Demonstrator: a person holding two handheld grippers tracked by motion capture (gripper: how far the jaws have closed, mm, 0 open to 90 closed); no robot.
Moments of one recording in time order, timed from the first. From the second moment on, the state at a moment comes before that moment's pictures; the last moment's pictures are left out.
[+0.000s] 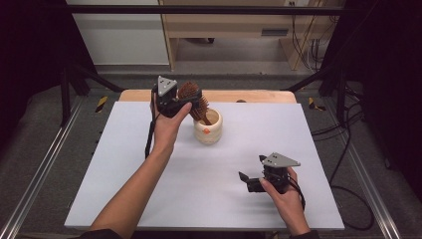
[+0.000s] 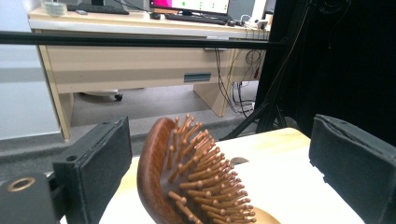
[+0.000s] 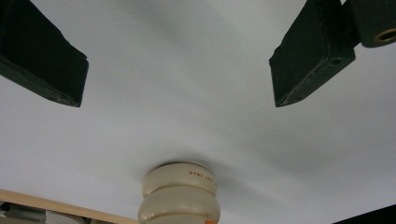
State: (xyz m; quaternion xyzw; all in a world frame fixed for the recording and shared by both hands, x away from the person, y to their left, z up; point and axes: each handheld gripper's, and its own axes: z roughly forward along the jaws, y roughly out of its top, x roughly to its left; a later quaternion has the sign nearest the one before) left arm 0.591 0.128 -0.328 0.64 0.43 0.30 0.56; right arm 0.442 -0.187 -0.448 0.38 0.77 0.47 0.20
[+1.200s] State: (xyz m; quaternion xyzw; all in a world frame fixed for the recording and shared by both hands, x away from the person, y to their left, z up) left arm 0.566 0.180 -0.308 0.63 0.43 0.31 0.57; right arm 0.440 -0.191 -0.444 0.39 0.73 0.49 0.25
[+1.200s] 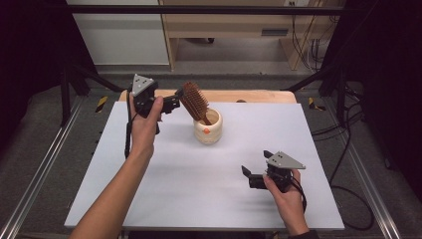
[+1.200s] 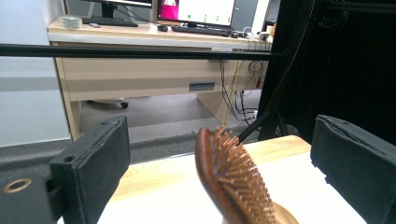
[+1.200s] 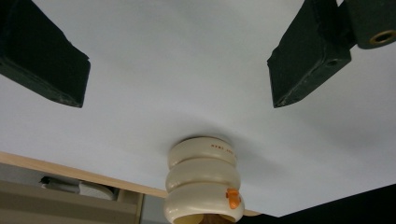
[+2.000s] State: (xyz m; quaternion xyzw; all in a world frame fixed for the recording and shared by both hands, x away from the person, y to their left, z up) left arm 0.533 0.248 -0.287 0.61 0.42 0.32 0.59; right arm 0.439 -0.194 -0.447 0.39 0.73 0.50 0.25
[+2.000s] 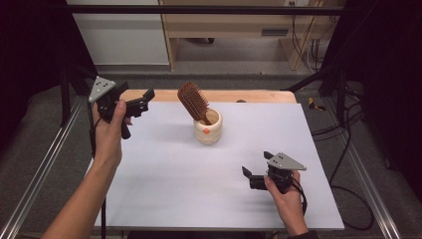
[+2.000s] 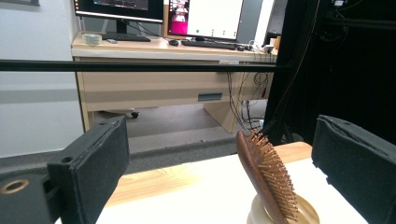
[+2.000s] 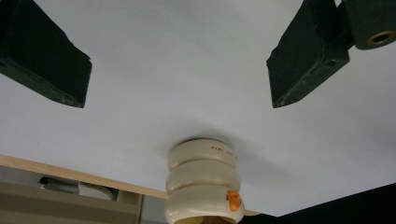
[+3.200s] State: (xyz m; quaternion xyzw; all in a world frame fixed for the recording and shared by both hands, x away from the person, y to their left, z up) left arm 0.457 0.325 -0.334 0.61 0.44 0.35 0.57; right arm 0.437 -0.190 -0.450 0.39 0.73 0.49 0.27
